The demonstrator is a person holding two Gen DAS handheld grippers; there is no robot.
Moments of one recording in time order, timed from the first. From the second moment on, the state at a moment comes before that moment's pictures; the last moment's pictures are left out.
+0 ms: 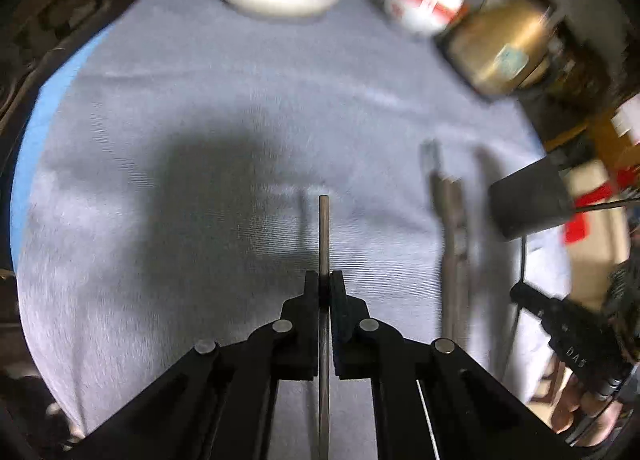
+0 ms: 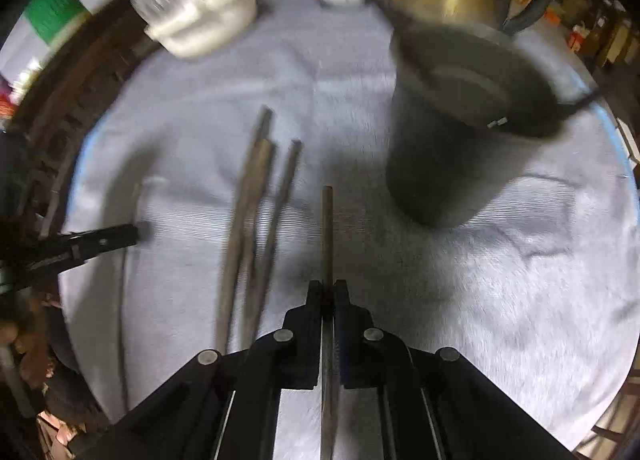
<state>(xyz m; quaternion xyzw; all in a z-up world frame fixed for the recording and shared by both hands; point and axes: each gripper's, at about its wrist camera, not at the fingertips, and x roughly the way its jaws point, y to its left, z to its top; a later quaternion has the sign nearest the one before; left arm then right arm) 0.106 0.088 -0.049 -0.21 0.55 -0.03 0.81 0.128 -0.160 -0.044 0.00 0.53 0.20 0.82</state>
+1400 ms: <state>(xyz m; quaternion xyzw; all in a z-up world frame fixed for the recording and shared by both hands) -0.068 0.036 0.060 -0.10 0.17 0.07 0.98 -0.046 -0.231 0.045 0.00 0.18 0.12 0.98</state>
